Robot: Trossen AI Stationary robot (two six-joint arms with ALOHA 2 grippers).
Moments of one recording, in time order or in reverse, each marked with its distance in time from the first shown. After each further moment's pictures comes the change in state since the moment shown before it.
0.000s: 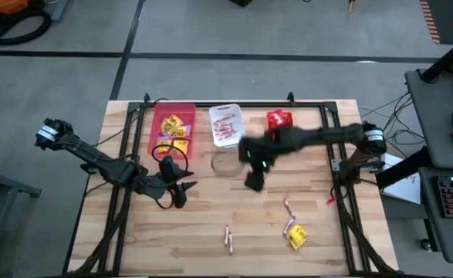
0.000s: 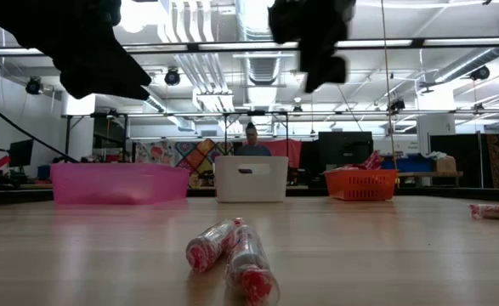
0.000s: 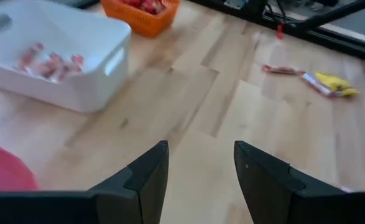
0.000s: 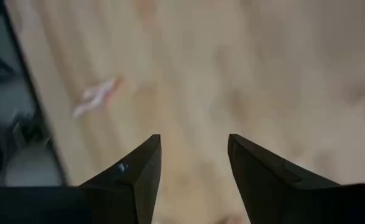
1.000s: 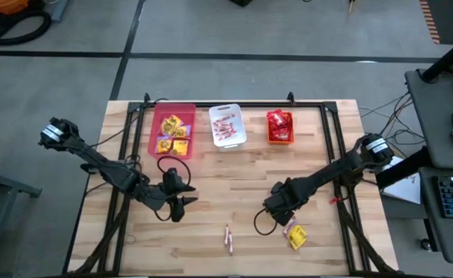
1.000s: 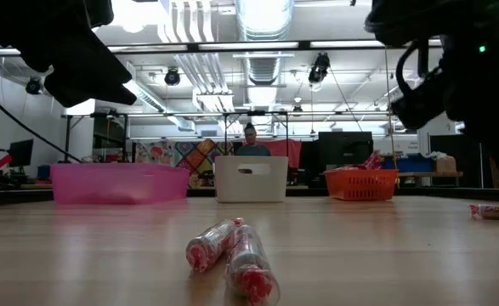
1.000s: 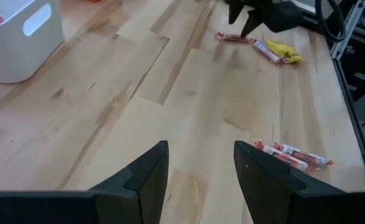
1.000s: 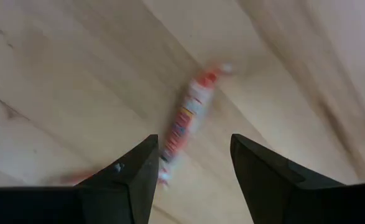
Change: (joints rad) left arm -0.095 0.084 0.004 0.067 0.109 -0.074; right arm 0.434 -0.001 -0.501 0.004 0.159 0.731
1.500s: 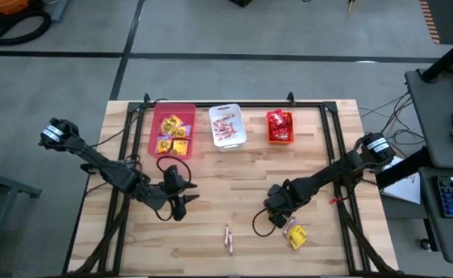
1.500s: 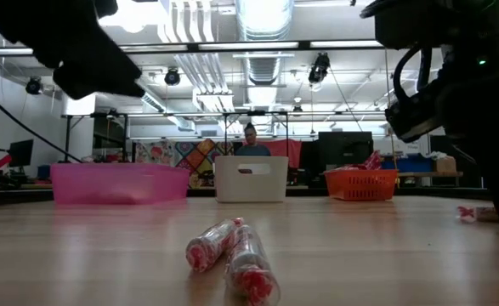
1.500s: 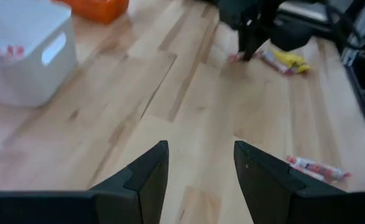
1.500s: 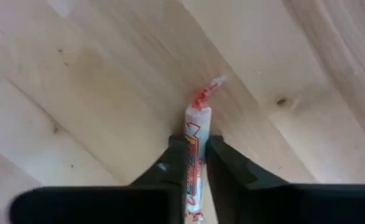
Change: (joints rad) left arm 0.005 0.012 0.019 0.008 -0.054 0.068; right arm 0.000 -0.004 -0.092 0.243 0.013 -0.022
